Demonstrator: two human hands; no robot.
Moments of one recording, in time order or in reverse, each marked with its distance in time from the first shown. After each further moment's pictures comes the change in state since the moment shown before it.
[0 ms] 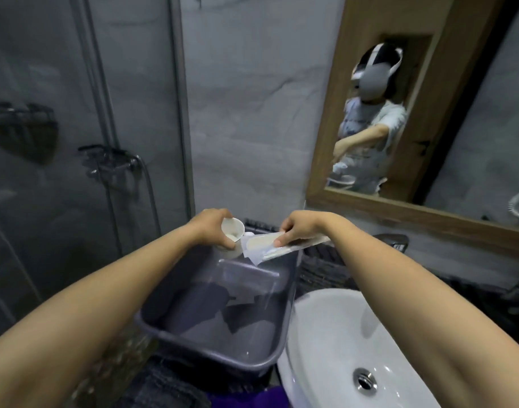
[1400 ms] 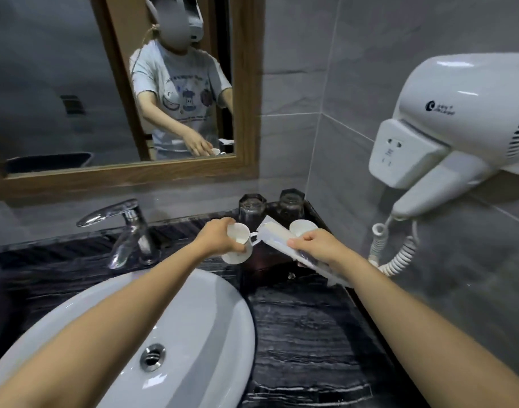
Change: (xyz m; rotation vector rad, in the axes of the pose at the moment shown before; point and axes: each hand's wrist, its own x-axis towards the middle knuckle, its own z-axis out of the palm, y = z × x) left_hand 0.015 0.509 0.288 -0.113 -0.299 0.455; right_hand -0.393 0.430 0.094 0.825 0.666 0.680
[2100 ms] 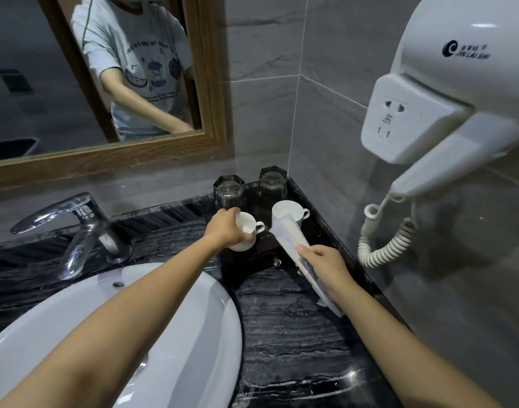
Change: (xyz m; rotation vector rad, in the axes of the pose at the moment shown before) left_hand 0.056 0.025 0.066 0.040 -0.061 0.028; right_hand -0.011 0.078 0.027 0.340 0.322 0.071
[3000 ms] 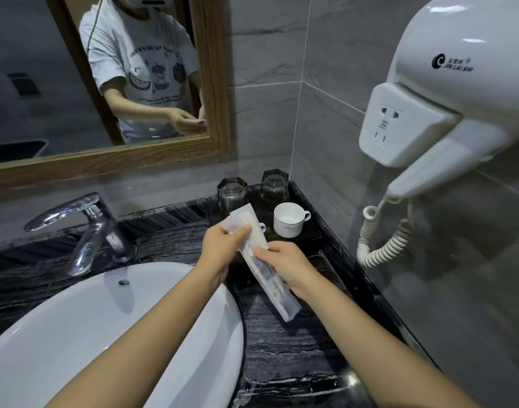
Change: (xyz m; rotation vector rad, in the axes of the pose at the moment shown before) left_hand -0.080 0.020 -0.011 -1.142 0.153 -0.156; right_hand -0.017 -0.042 0.056 0.142 -0.276 0.000
